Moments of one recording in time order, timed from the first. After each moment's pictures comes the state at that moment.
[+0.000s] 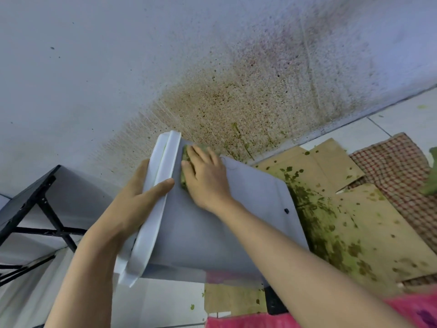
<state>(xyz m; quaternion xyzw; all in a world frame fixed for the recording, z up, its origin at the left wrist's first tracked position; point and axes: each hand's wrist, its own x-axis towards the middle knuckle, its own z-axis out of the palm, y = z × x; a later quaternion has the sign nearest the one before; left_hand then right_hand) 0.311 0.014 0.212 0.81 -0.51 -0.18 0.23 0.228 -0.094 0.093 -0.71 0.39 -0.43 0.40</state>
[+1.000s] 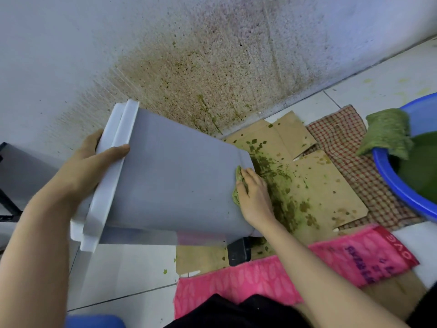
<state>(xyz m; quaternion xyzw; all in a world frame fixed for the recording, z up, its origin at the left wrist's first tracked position) 0.316 0.009 0.211 0.82 -0.49 -0.17 0.23 0.112 -0.029 -0.060 -0.57 0.54 -0.37 0.49</state>
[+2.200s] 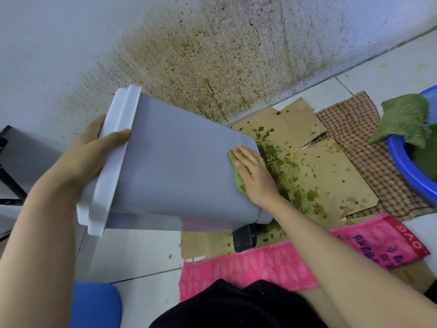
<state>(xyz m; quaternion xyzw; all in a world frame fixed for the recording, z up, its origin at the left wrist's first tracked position) 0.331 0.012 0.203 0.81 -0.50 -0.19 0.26 0.114 -0.046 -0.060 -0.65 0.44 -0.40 0.47</state>
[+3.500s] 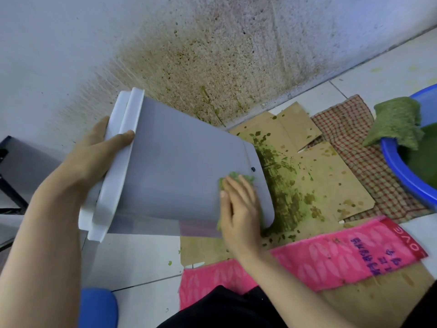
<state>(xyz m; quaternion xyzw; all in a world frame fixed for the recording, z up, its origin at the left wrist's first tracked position) 0.302 0.006 0.209 0.80 -0.52 -0.17 0.24 0.145 0.044 -0.028 -0.57 0.50 -0.57 0.32</state>
